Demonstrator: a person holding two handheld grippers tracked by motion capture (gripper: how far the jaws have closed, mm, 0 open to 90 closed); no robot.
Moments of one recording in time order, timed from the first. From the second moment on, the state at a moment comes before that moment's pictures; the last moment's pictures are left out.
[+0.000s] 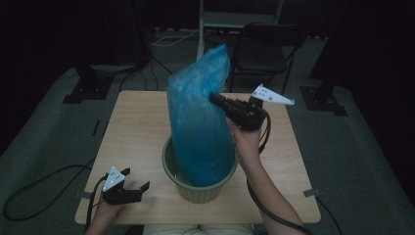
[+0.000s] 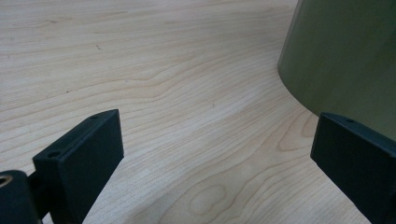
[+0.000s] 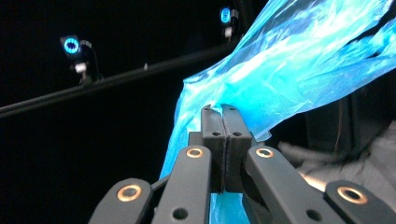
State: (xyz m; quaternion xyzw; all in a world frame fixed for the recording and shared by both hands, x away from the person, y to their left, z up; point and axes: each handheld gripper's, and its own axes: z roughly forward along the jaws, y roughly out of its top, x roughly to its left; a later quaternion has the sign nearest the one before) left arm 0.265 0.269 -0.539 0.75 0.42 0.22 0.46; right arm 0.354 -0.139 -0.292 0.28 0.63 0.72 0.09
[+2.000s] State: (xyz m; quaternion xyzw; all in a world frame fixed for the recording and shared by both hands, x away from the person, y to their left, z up) left arm 0.354 0.171 -0.332 0.75 0.36 0.14 0.53; right arm 0.343 -0.151 -0.354 0.30 0.73 0.61 0.00
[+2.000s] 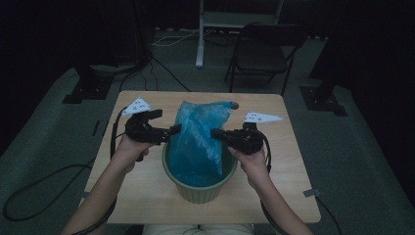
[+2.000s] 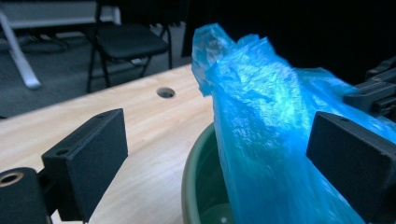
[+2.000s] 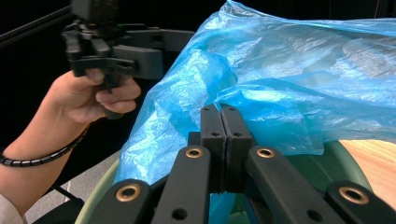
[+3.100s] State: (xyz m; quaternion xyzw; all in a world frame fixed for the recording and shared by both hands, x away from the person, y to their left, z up) left arm 0.313 0.178 -0.336 0.76 0.30 0.12 0.56; right arm 0.328 -0.177 -0.364 0.32 0.72 0.62 0.00
